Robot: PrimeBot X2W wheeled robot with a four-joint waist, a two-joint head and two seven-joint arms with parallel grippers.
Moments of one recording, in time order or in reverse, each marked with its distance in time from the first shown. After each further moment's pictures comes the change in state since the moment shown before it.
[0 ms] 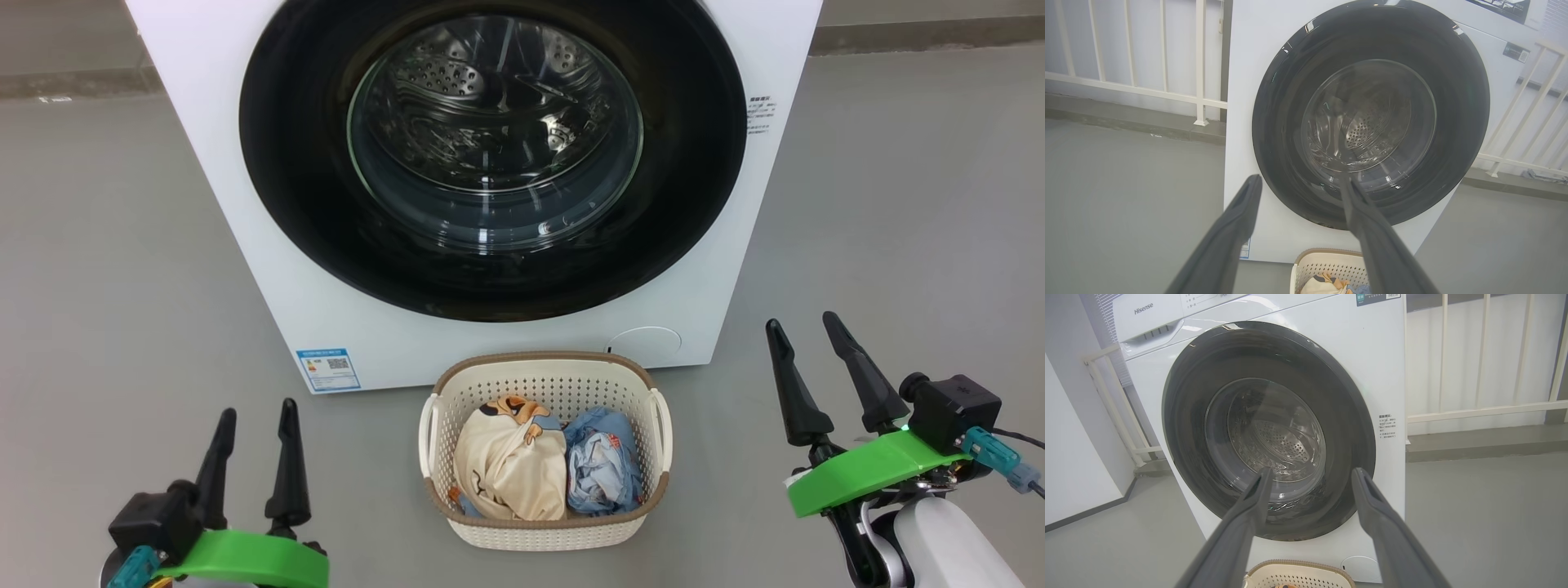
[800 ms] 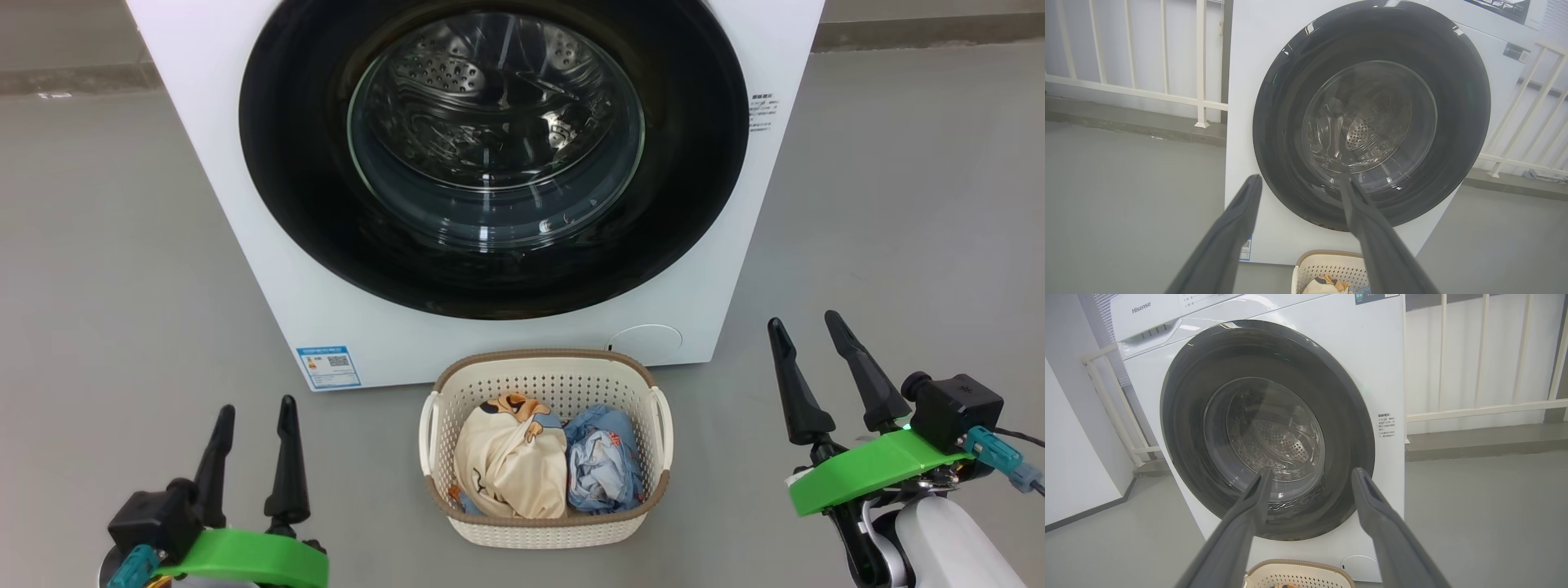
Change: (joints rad) left arm -0.005 -0.001 0.002 0.001 0.007 -0.001 -0.007; right arm -0.001 0.000 -0.004 0.000 0.000 0.000 0.000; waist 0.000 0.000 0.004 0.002
